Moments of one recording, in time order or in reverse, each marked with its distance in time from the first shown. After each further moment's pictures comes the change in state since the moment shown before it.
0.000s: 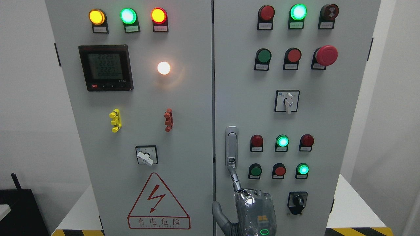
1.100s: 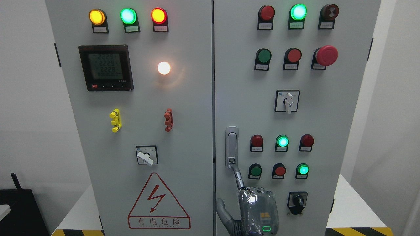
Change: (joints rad) left arm 0.000 0.000 0.000 0.000 0.000 0.000 0.000; right arm -0.010 0.000 -0.020 0.027 -0.005 0.001 0.000
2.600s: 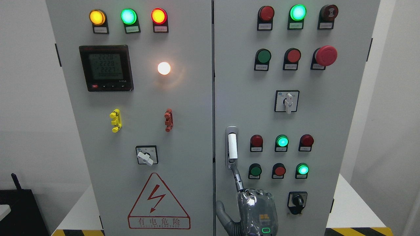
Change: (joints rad) left arm 0.000 0.000 0.000 0.000 0.000 0.000 0.000; right arm 0.005 -0.003 0.001 0.008 -0.002 -0.004 0.005
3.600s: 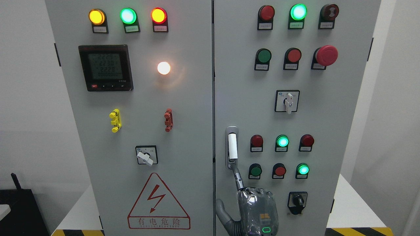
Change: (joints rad) left arm 0.000 0.000 0.000 0.000 0.000 0.000 0.000; right arm 0.000 -0.001 0.004 -0.012 0.000 -0.008 -0.019
